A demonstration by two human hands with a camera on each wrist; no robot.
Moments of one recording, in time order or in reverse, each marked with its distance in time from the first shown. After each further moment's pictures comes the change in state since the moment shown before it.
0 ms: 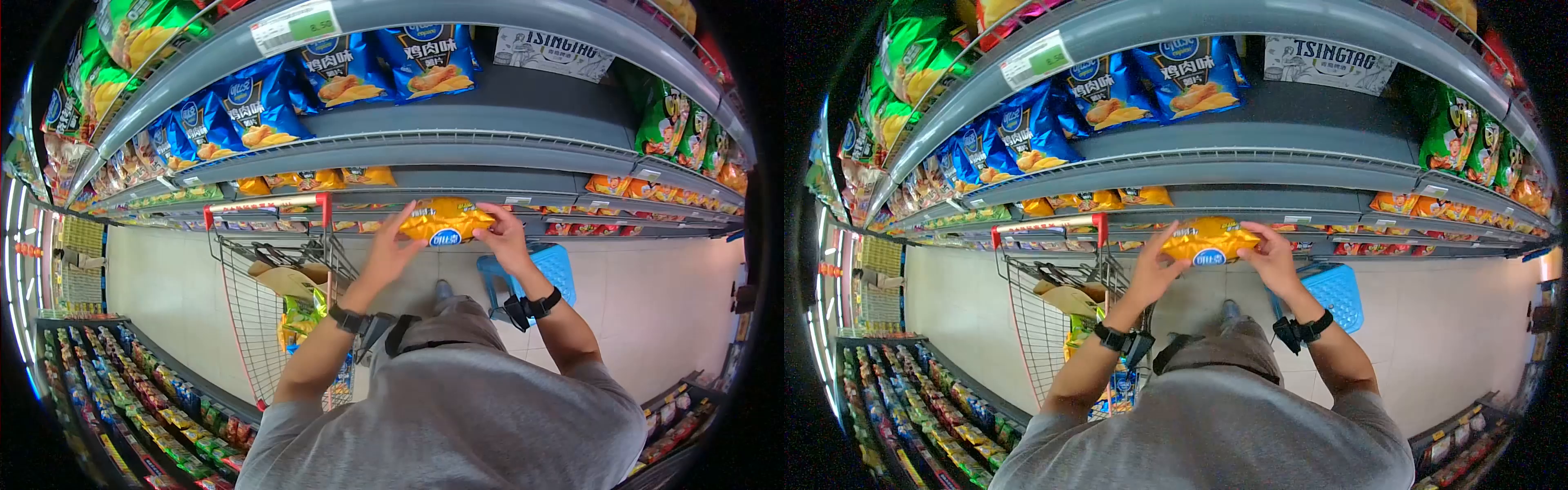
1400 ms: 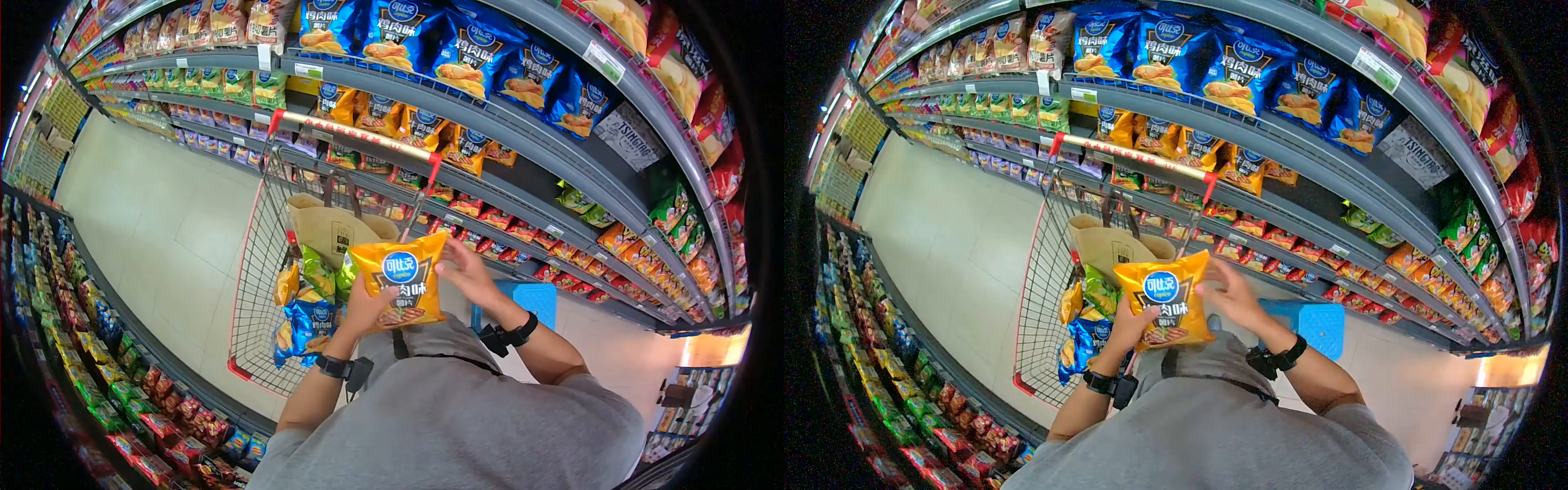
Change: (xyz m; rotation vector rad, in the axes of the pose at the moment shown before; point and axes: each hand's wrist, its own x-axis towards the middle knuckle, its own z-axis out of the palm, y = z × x) left_hand -0.300 -0.060 -0.172 -0.623 0.430 -0.391; right_hand -0.106 0.008 0.310 -0.279 -0.509 0.111
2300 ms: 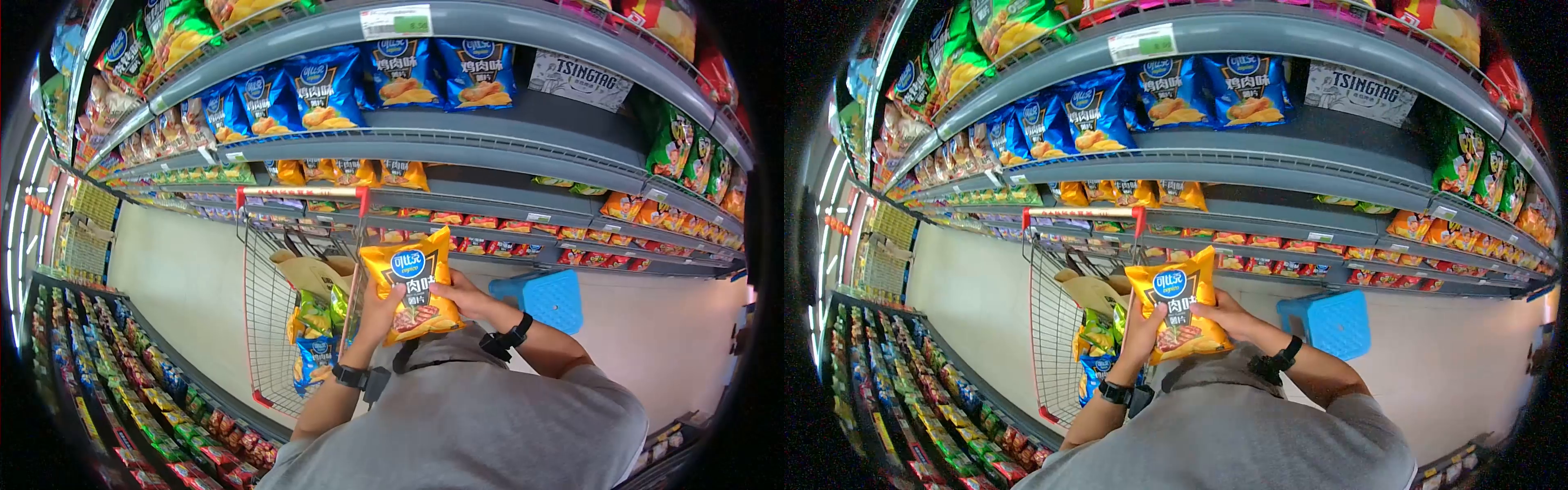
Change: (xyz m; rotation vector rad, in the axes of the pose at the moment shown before) left_hand 0.040 0.024 0.226 0.211 -0.065 0.081; right_hand -0.055 0.063 -0.166 0.709 -0.120 0.239
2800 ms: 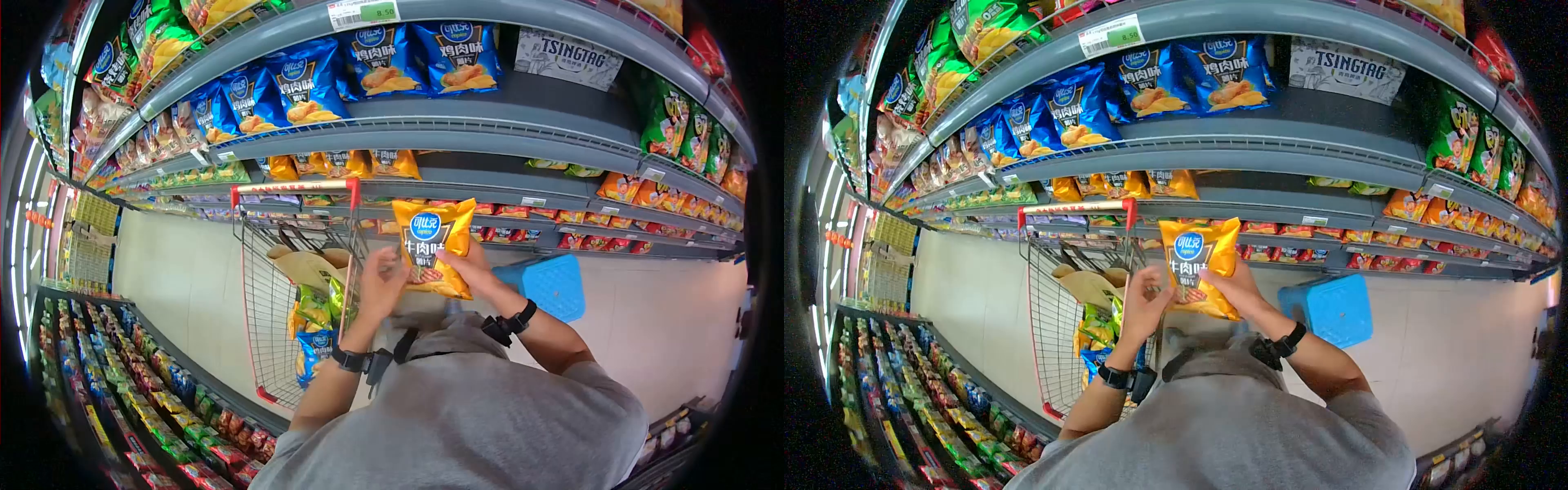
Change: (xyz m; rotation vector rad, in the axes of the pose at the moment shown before) left_hand 0.026 -0.036 0.002 0.359 -0.110 0.109; right_hand -0.006 -0.015 -0.020 -0.120 0.347 -0.271
